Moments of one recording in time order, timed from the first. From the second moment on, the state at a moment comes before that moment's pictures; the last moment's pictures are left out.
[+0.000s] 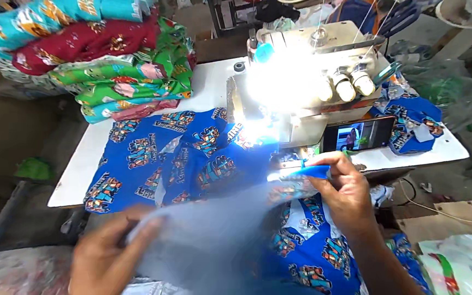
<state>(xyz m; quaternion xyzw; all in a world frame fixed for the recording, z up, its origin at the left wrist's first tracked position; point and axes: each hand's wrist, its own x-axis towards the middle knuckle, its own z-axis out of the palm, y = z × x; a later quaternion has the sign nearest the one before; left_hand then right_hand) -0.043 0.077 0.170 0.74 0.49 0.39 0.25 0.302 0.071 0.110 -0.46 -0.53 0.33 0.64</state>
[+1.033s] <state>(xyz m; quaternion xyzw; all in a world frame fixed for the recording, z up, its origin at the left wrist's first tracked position) 0.110 0.250 0.143 0.89 0.24 0.37 0.07 0.267 0.126 0.047 -0.50 -0.49 0.27 0.66</state>
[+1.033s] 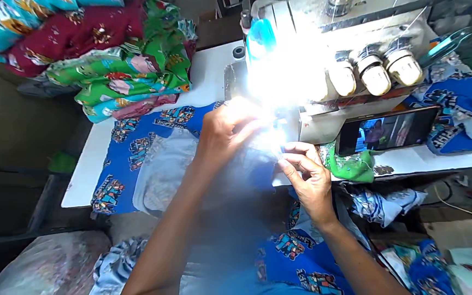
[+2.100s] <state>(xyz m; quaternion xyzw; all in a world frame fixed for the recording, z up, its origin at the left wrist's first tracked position) 0.106 0.214 0.129 0.88 0.33 0.34 0.10 0.263 0.099 0.055 -0.41 -0.36 0.48 0.69</state>
